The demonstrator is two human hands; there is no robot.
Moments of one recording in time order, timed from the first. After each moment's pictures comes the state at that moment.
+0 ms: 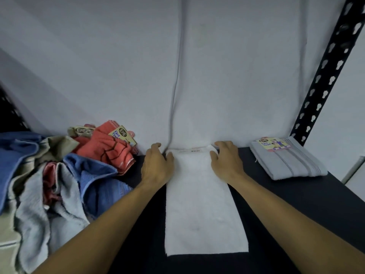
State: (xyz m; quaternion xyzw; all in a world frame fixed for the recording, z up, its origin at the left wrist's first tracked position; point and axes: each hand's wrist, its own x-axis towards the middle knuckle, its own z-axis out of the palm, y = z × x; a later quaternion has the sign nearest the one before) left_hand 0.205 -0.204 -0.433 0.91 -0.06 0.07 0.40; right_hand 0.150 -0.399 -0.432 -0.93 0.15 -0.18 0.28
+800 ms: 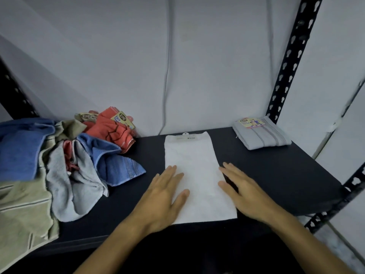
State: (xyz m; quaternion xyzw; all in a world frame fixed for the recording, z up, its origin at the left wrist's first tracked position) left_hand 0.028 -0.143 -0.444 0.91 -0.37 -0.01 0.19; right_hand -0.053 -0.390 -0.446 -0.94 0.03 -0.07 0.33
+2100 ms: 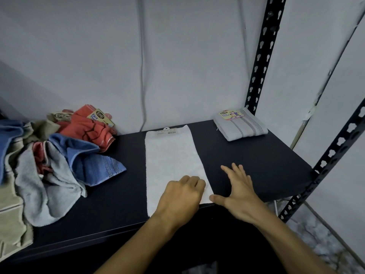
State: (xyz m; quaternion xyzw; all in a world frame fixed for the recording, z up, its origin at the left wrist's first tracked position) left_hand -0.010 -0.228 -0.445 0.83 -0.51 0.22 0.04; right_hand -0.088 -0.394 -0.450 -0.92 0.18 -0.03 0.35
